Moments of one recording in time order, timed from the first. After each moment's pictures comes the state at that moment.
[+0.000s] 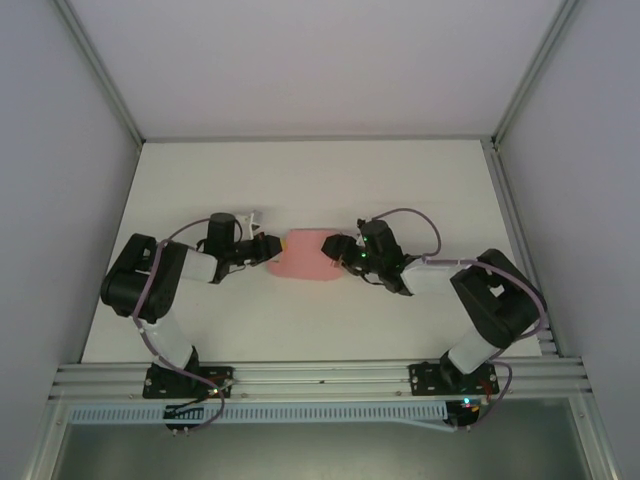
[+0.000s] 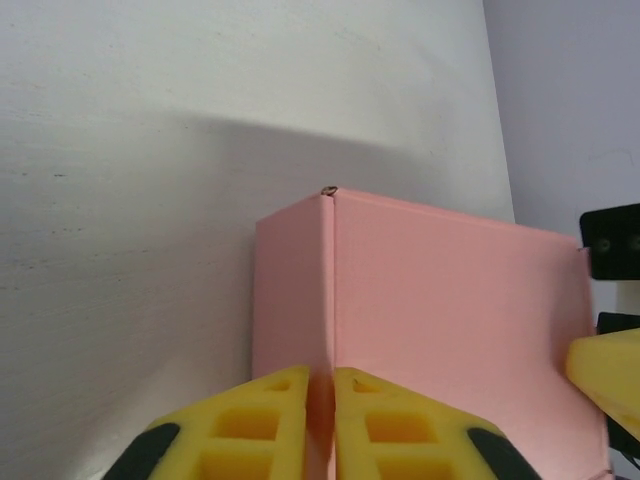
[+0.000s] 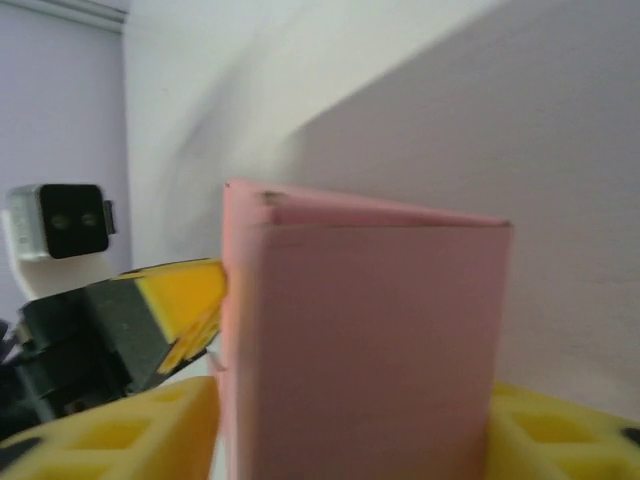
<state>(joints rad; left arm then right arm) -0.30 1.75 0.58 0.55 0.74 -0.70 0.65 1.60 0.62 0.42 -0.31 1.09</state>
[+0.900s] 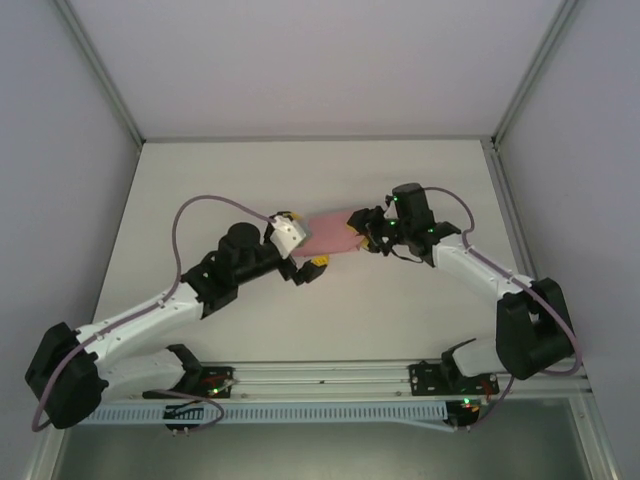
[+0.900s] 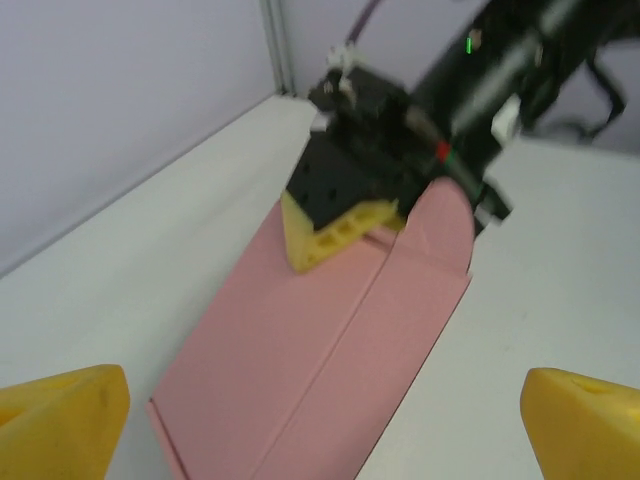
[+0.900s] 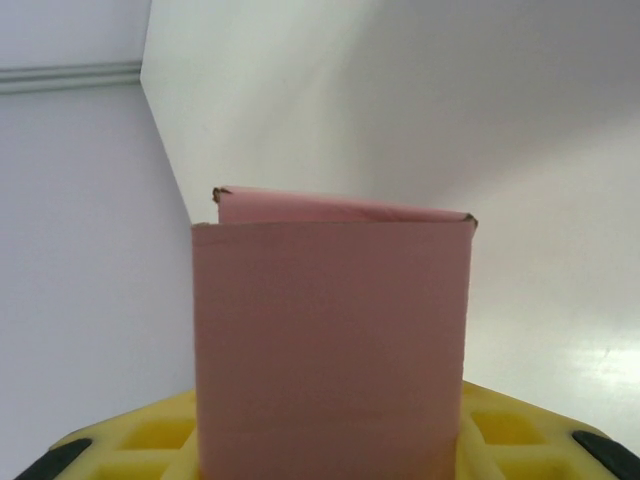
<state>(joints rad) -0.85 1.10 0.68 0.12 0.11 0.20 0.43 1.39 0.89 -0.23 -0.57 1.20</state>
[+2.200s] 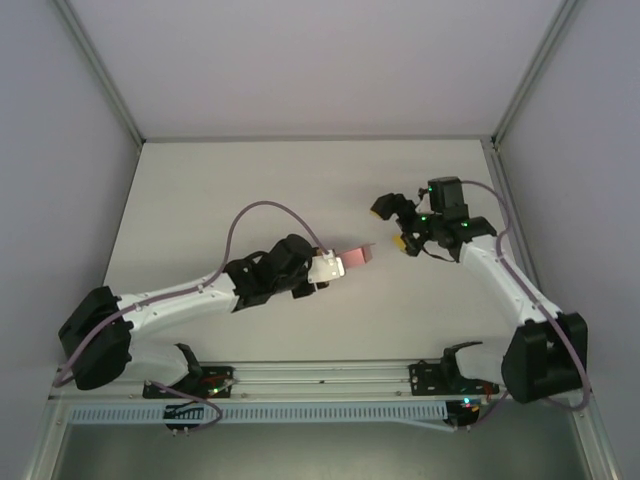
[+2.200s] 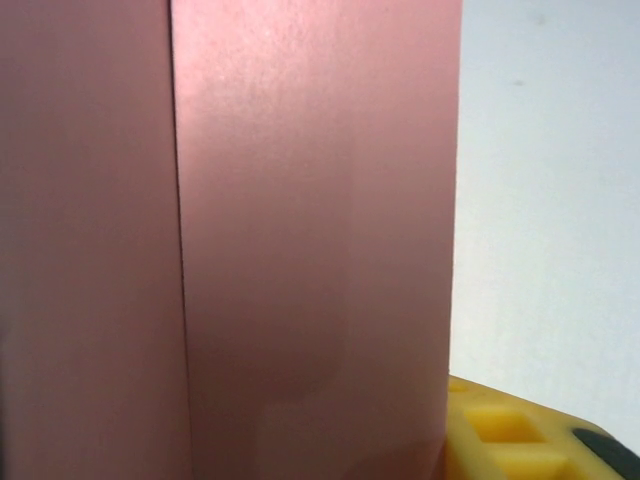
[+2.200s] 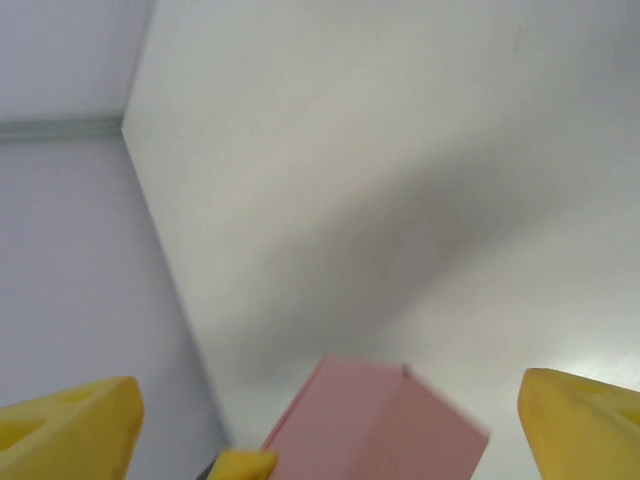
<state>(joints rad) -1.01 1.34 0.87 -0.25 -0.09 0.51 0.25 1.21 0.95 -0.50 -0.49 0.94</state>
